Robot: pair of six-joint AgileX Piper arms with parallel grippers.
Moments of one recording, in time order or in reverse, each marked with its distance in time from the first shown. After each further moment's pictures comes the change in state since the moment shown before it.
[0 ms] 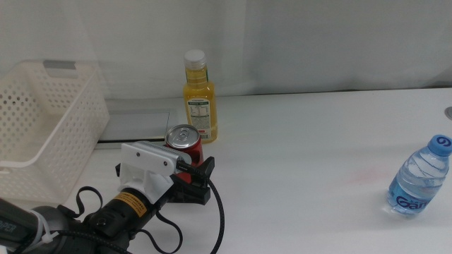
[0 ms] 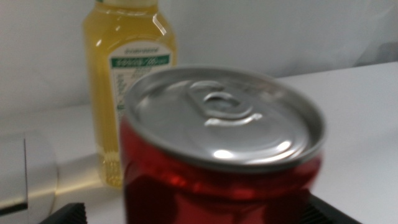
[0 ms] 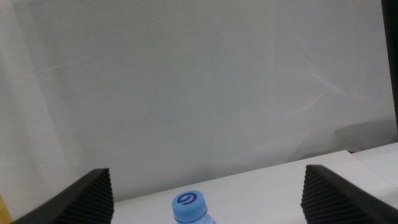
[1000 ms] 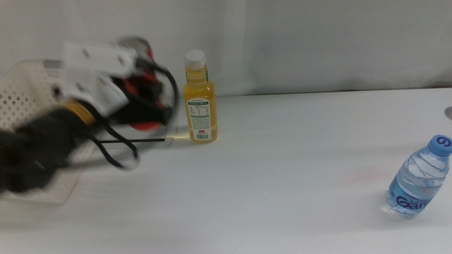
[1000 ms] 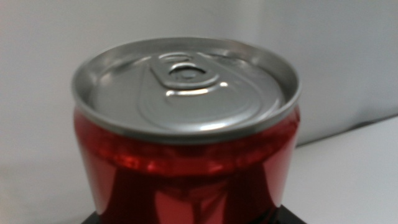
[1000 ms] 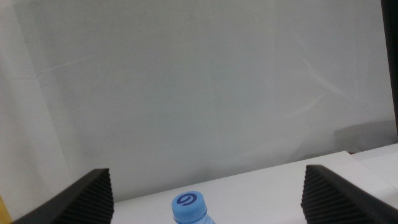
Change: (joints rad) left arm 0.154 -0.442 -0.281 -0.042 0.762 0.162; right arm 0.000 0.000 0.000 0.000 0.000 -0.002
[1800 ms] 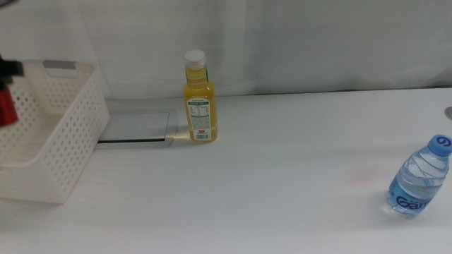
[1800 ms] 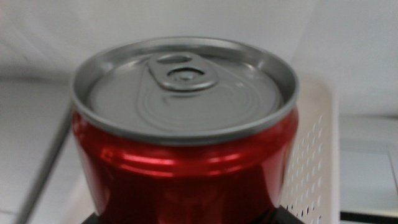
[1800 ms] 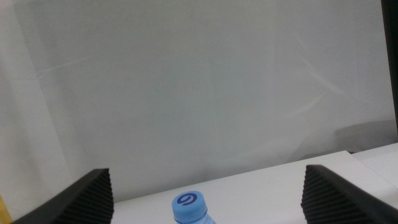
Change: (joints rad) left arm 0.564 0.044 -0.445 0.005 0.805 0.079; right arm 0.000 0.000 0.000 0.000 0.000 0.002
